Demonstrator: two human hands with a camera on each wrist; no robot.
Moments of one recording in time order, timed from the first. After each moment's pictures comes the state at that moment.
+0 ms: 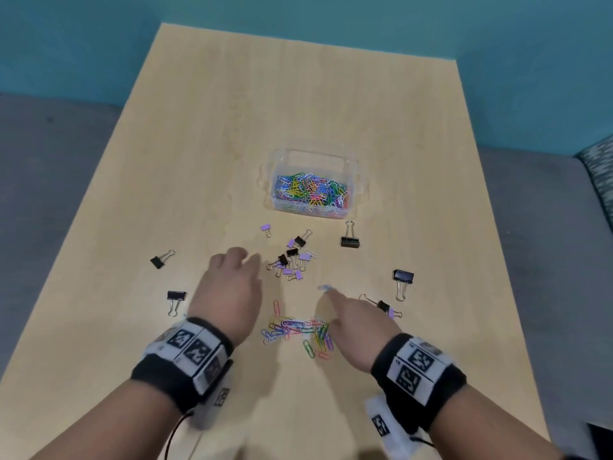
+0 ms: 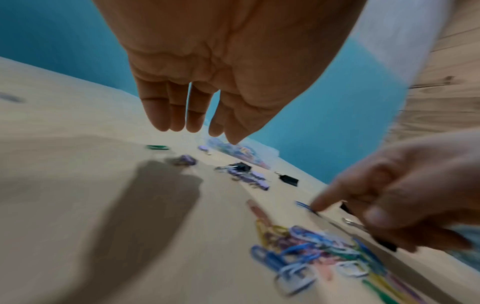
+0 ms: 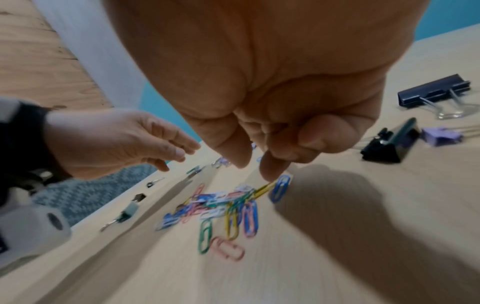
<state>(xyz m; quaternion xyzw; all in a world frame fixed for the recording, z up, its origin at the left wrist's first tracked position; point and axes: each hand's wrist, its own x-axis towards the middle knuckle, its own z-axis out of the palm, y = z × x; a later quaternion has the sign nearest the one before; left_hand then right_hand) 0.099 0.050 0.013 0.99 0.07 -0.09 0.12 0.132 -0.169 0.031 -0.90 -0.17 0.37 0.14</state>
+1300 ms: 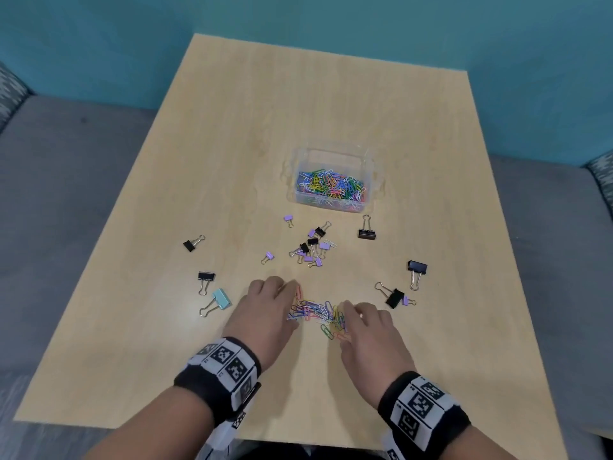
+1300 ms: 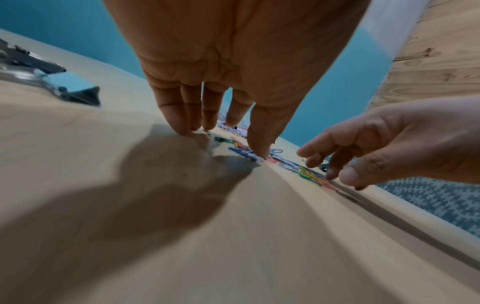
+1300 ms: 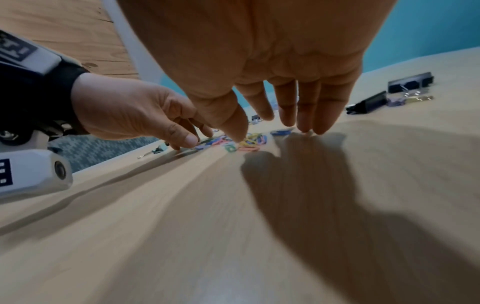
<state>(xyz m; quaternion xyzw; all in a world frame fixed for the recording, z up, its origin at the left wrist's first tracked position) 0.038 0.030 0.001 0.97 -0.01 -0.14 0.17 0.057 -0.180 0.009 -0.95 -0.21 0.21 0.11</state>
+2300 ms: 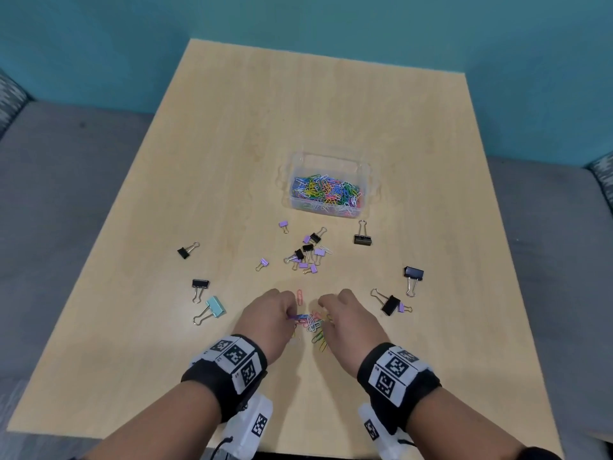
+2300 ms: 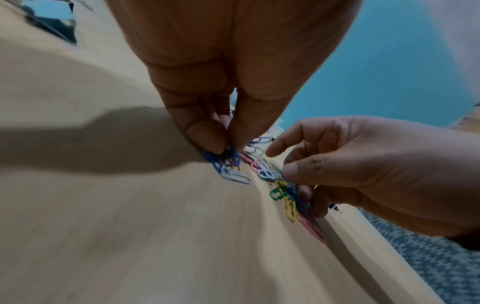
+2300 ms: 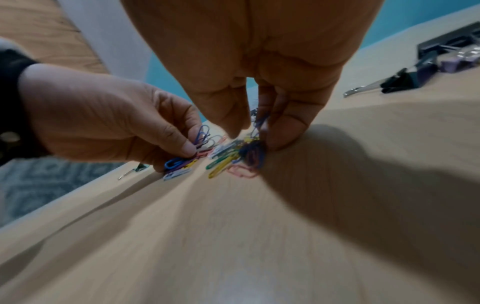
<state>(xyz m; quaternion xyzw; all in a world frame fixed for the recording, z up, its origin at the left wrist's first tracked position) 0.061 0.014 0.002 0.92 0.12 -0.20 0.31 0.097 -0.149 0.012 -0.92 -0.19 0.28 0.18</state>
